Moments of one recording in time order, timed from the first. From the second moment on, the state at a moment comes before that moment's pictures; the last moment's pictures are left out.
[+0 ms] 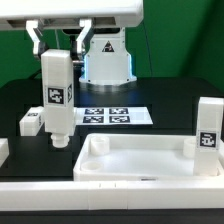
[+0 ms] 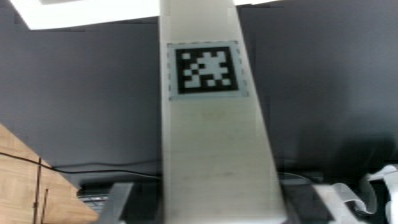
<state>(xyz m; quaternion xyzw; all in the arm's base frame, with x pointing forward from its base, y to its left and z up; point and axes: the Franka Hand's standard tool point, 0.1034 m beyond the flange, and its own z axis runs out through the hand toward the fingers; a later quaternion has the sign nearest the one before) 0.637 -0.099 0.187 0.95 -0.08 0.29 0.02</state>
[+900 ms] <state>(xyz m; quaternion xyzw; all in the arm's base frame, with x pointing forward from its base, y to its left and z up) 0.624 -0.069 0.151 0.95 -0.08 0.29 0.03</state>
